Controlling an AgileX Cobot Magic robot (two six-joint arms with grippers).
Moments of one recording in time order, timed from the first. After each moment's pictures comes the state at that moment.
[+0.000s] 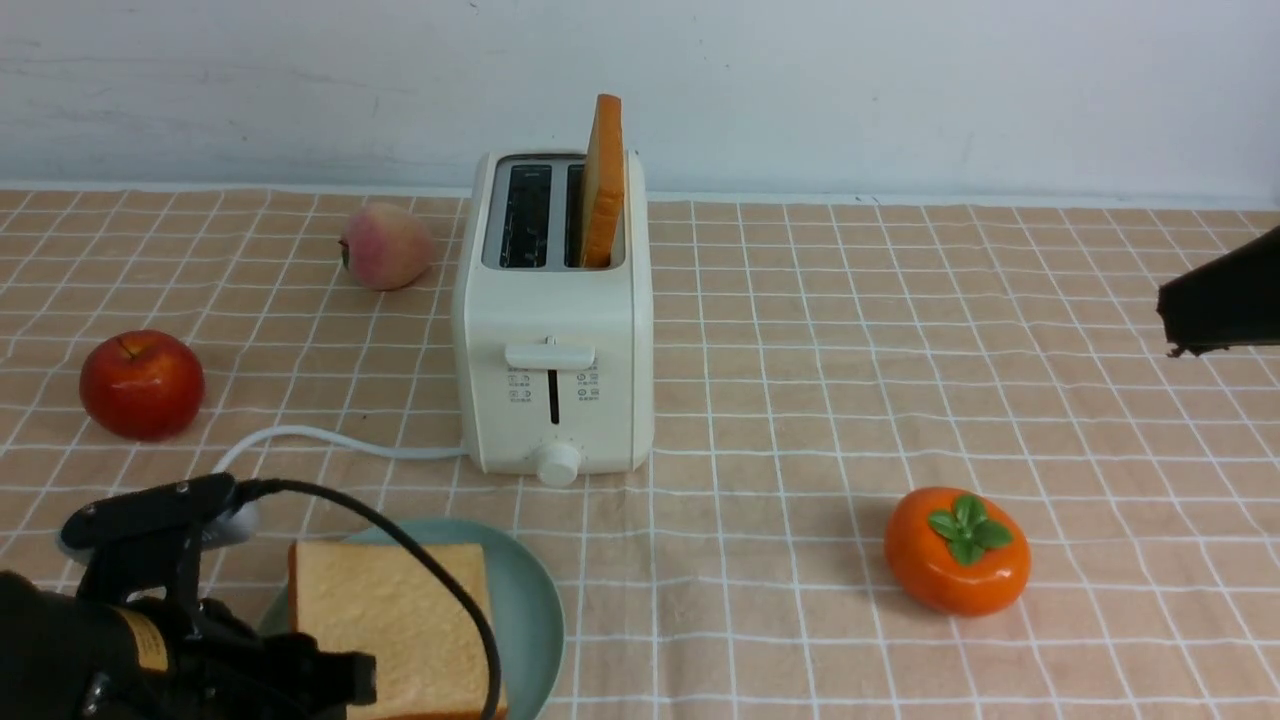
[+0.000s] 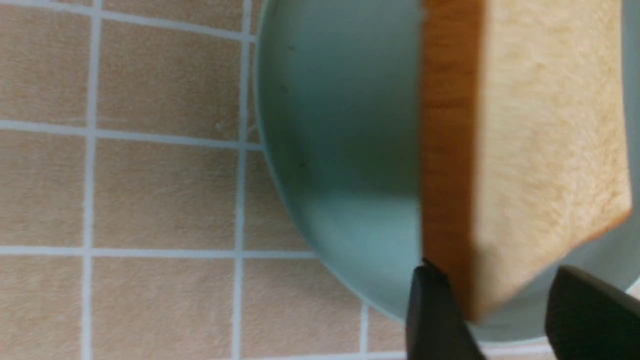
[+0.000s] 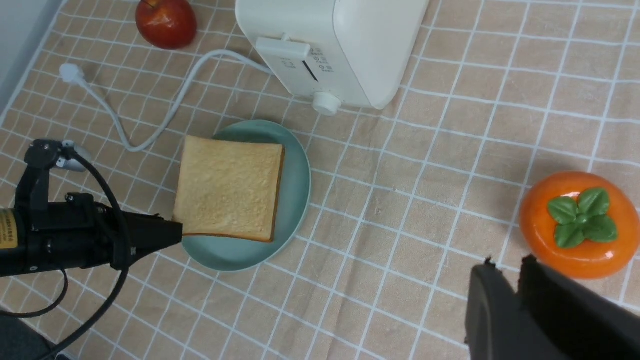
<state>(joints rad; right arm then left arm) 0.04 1.09 -1.25 0.65 1.15 -0.31 -0.33 1.20 -0.52 -0.15 0.47 -0.38</state>
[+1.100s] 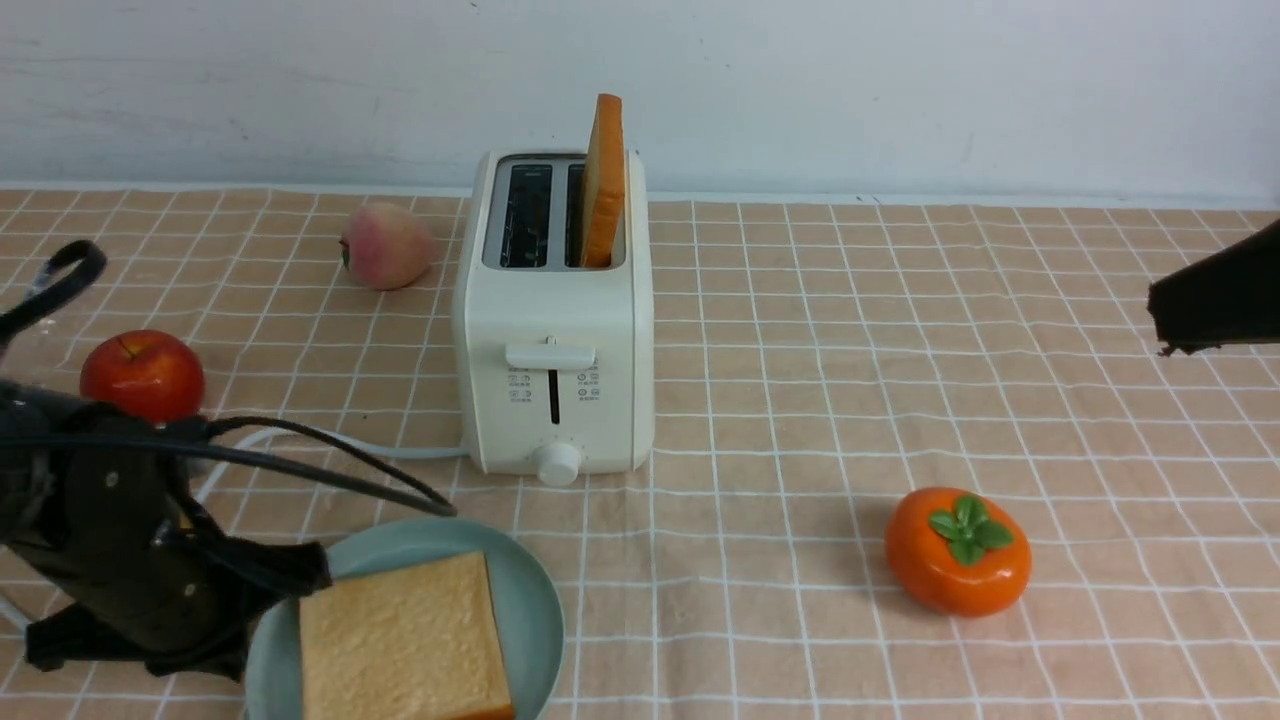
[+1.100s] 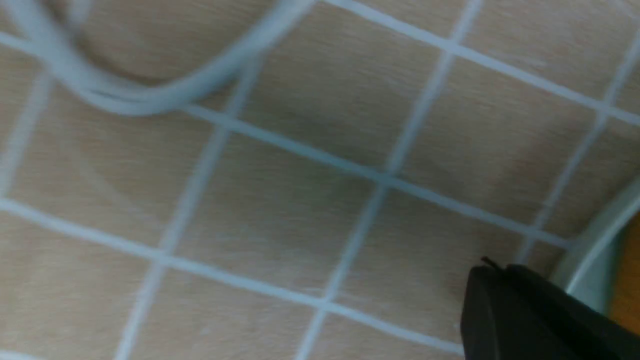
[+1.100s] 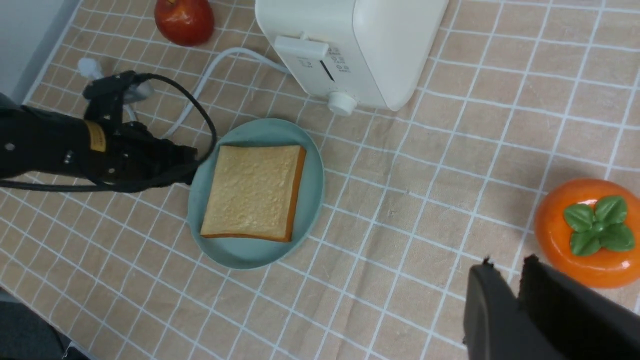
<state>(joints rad) 0.04 1.09 -1.25 0.68 1.15 -0.34 -0.17 1.62 -0.77 0.02 0.50 -0.57</state>
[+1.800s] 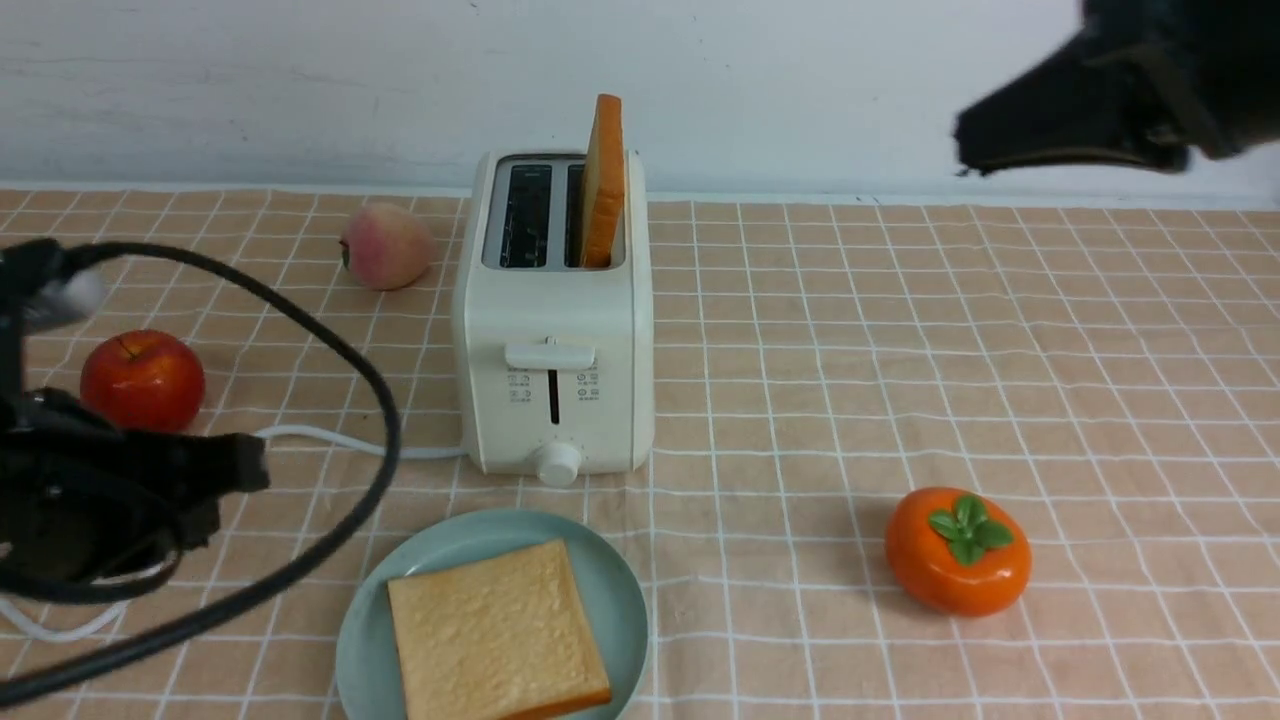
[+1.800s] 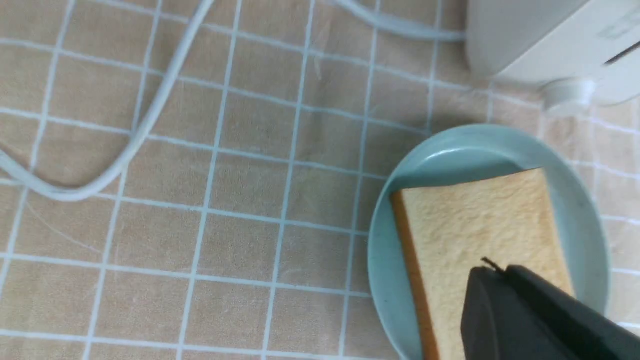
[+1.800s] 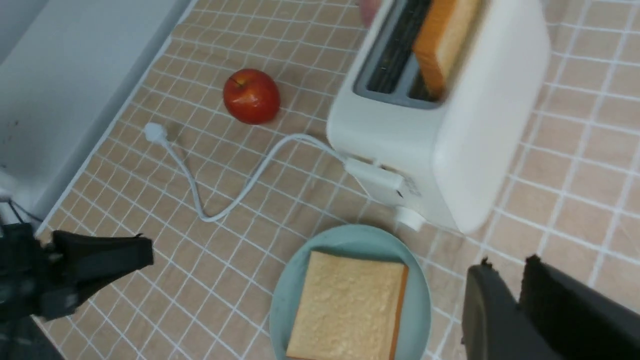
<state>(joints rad) 0.26 1.45 -1.57 0.71 0.98 -0.32 -0.25 0.94 -0.77 0.00 0.69 -0.51</state>
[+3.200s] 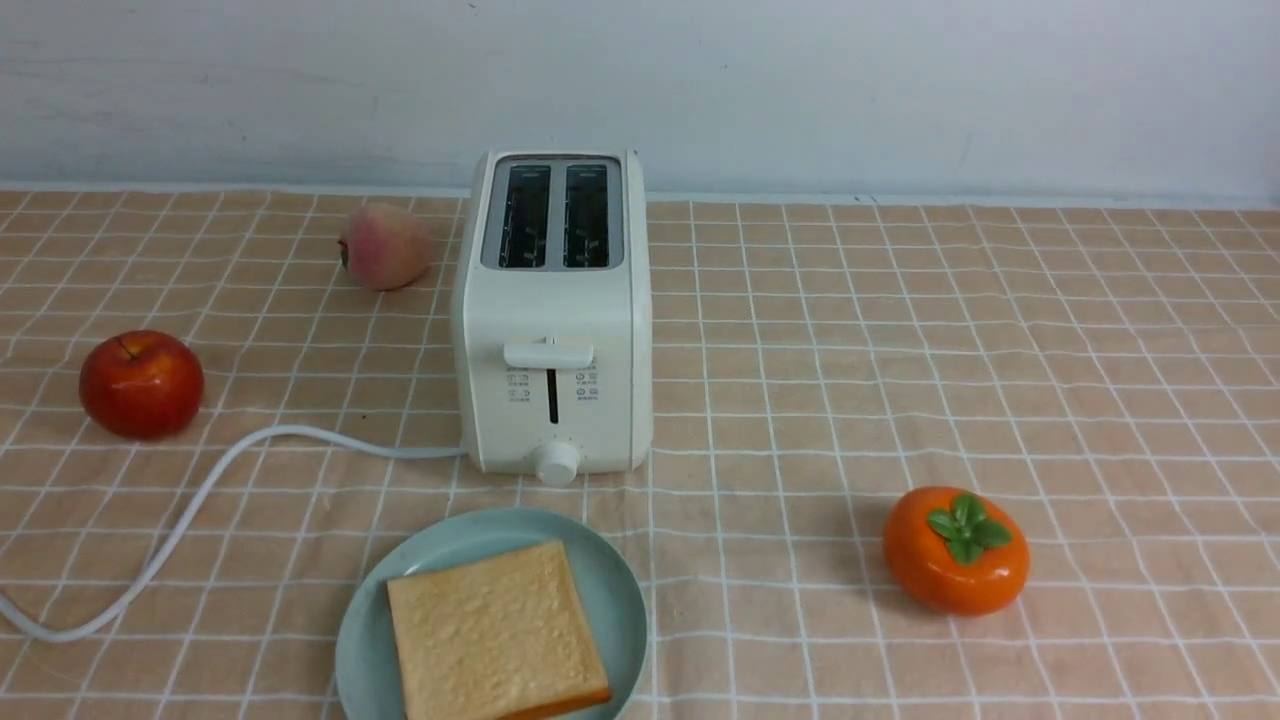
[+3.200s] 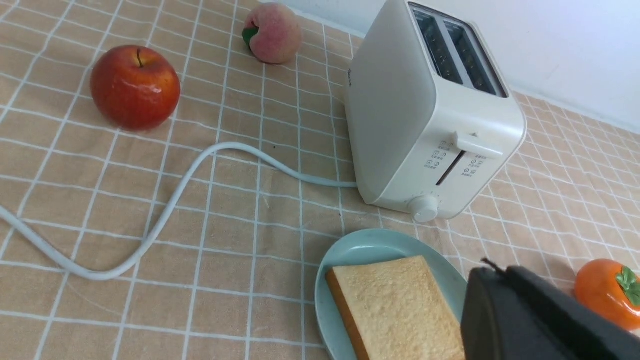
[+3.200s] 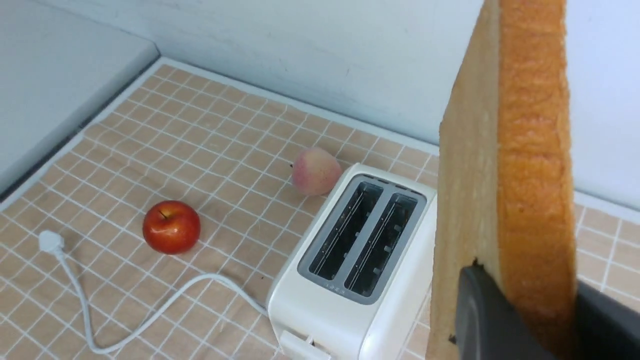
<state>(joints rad) 0.46 1.71 -2.46 0.16 1.27 0.00 -0.25 0.32 -0.64 0.03 0.74 -0.51</state>
